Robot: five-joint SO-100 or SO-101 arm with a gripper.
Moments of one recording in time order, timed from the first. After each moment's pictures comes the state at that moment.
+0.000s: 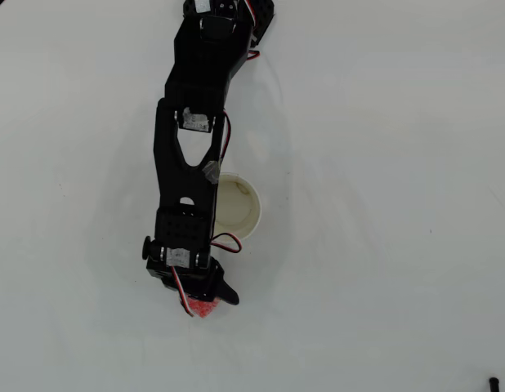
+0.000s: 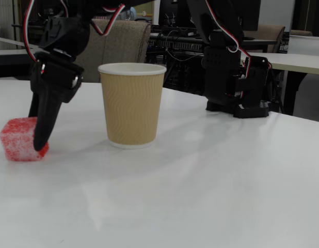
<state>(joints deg) 14.5 52.9 59.9 39.6 -86.0</state>
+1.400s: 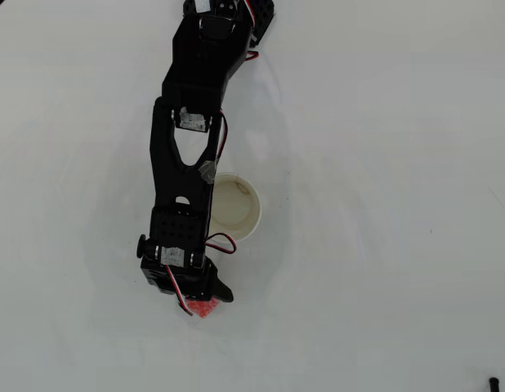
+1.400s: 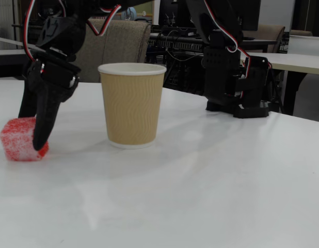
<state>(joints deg) 15.1 52.8 59.9 36.5 -95.3</state>
